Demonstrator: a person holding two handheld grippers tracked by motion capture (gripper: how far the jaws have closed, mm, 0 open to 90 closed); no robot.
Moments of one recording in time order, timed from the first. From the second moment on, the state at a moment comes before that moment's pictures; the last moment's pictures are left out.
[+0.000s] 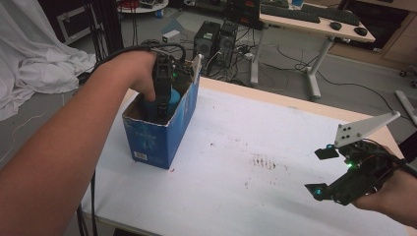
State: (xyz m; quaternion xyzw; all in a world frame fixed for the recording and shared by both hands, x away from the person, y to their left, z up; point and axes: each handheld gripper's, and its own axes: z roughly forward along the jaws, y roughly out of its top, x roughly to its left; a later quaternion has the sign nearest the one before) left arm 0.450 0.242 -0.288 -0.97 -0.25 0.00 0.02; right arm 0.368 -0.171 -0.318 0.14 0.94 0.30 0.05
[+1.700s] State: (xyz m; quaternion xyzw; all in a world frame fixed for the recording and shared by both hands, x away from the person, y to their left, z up) left arm 0.415 0.145 -0.217 -0.99 -0.11 -0.01 -0.02; right arm 0.397 -0.192 -0.285 0.10 0.98 0.18 0.02
